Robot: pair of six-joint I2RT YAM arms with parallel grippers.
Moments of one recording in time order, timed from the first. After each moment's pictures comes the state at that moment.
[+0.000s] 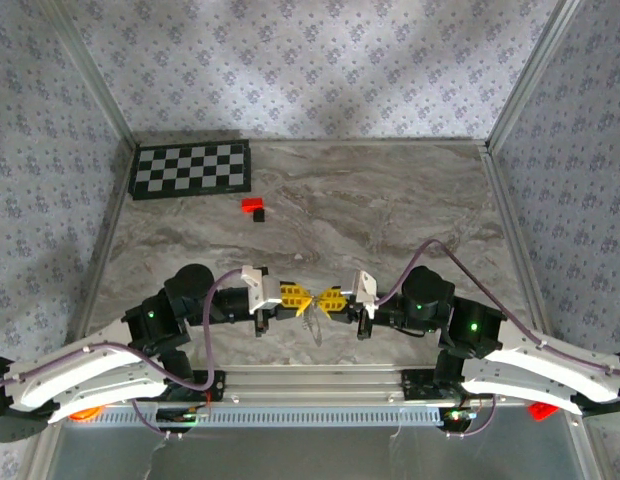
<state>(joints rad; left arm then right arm) -1.15 0.71 0.73 -0.09 0.30 0.09 1.18 0.69 0.73 -0.20 -0.17 -0.13</state>
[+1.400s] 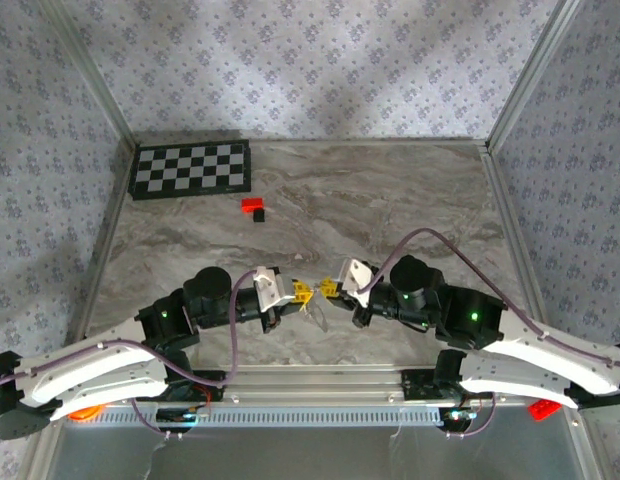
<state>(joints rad) -1.15 0.75 0.66 -0.10 0.15 0.12 1.19 0.80 0.92 -0.44 0.03 -0.18</state>
